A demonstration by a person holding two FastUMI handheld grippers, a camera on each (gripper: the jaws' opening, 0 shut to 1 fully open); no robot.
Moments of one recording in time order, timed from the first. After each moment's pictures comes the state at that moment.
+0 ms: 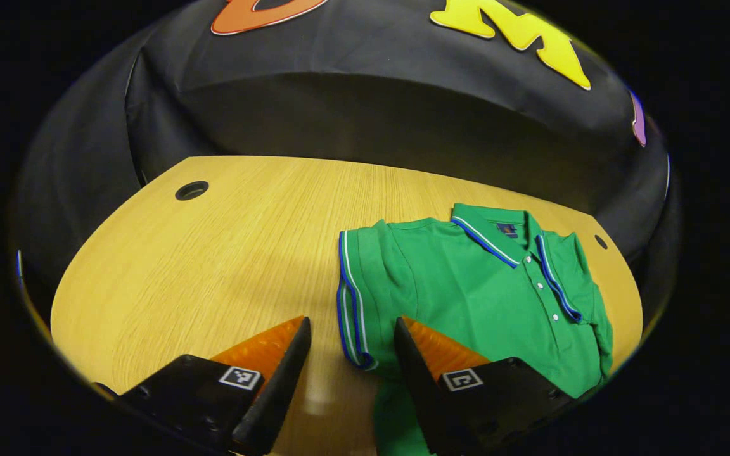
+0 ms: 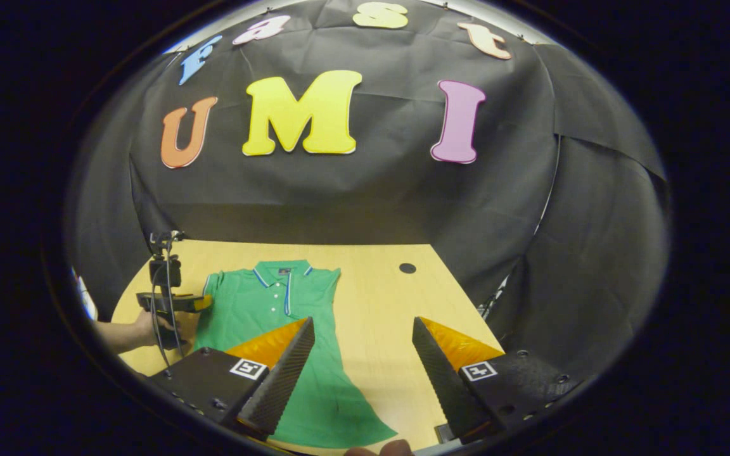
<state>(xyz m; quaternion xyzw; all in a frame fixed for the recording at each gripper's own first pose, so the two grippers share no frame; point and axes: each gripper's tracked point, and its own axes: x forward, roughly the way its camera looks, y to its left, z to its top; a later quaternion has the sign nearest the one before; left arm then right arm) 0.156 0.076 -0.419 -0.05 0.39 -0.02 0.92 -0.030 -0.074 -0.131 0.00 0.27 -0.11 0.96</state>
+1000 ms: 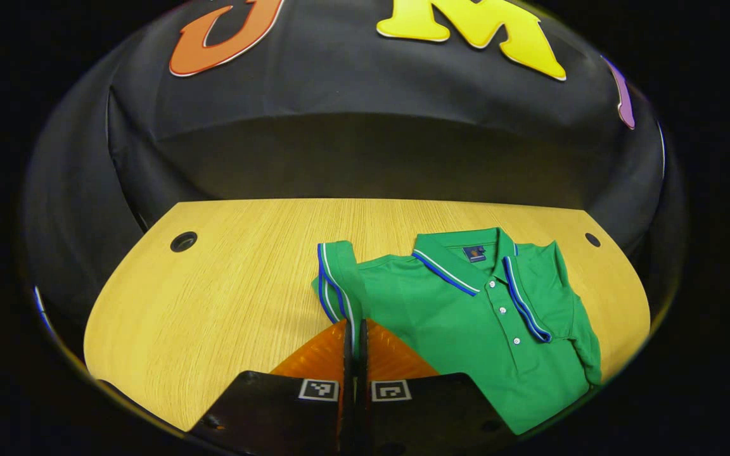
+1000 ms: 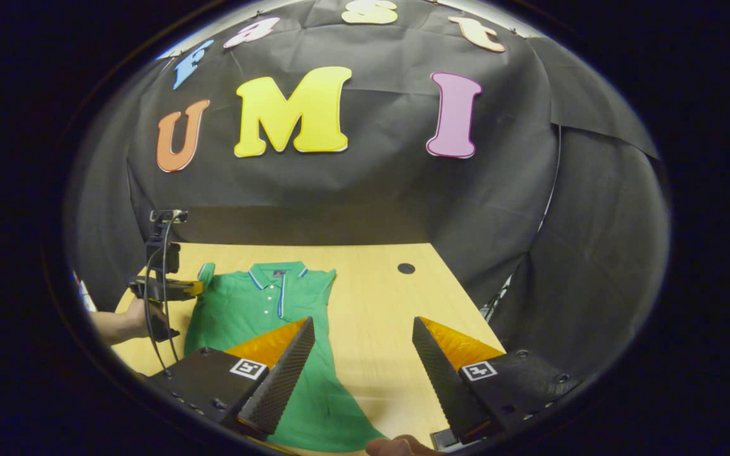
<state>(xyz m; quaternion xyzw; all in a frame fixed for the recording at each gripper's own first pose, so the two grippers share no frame) 0.177 0.026 -0.351 0.00 0.36 -0.04 0.93 -0.016 -0.102 -0.138 0.00 0.26 -0.10 0.96</state>
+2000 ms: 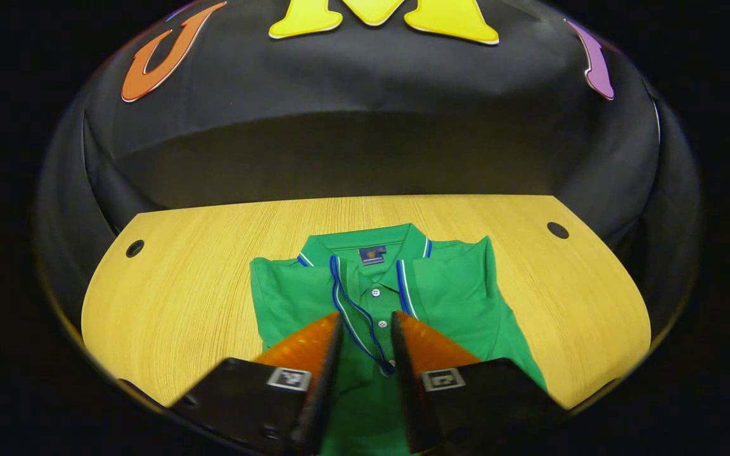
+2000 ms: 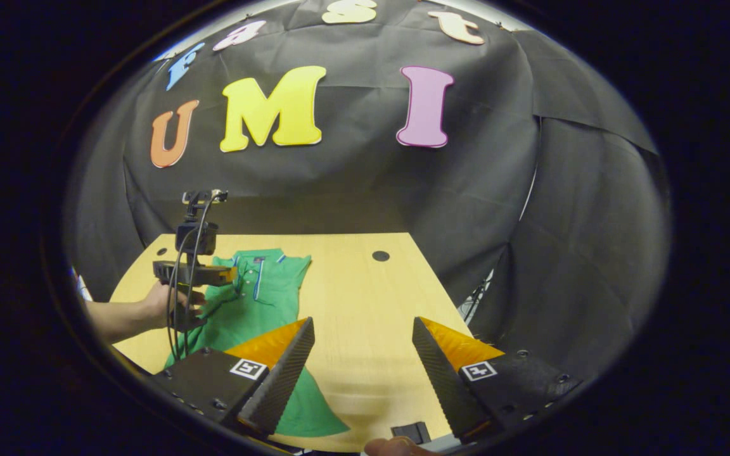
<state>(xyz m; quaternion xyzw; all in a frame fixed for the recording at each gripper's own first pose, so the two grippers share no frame) 0.172 -0.118 -0.334 -0.01 0.35 -0.09 0.93 -0.056 -0.155 -0.146 0.01 0.28 -0.11 0.96</state>
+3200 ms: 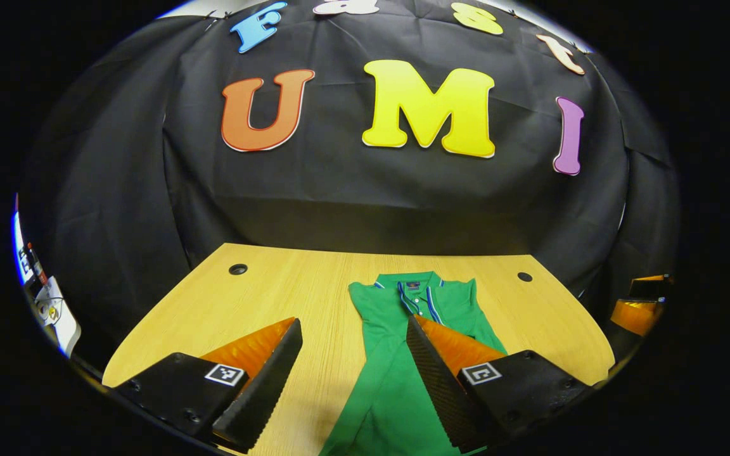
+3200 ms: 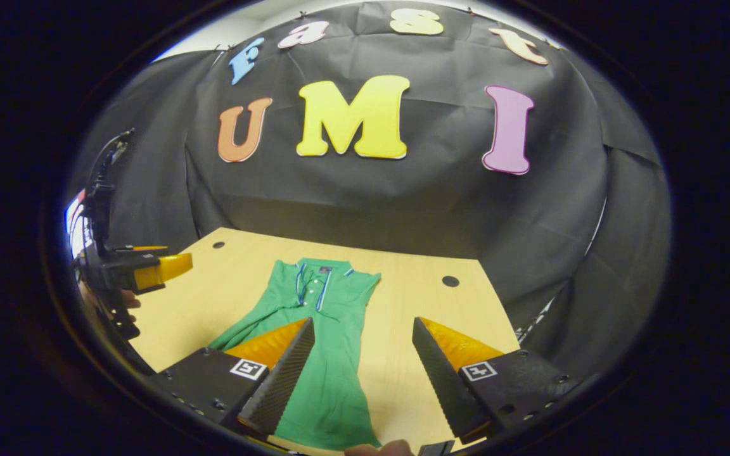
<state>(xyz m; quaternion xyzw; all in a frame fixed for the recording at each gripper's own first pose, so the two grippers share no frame) -0.009 0.022 -0.191 -0.04 0.24 -0.02 0.97 -0.030 -0.064 -0.159 -0.04 0.24 0.04 0.97</state>
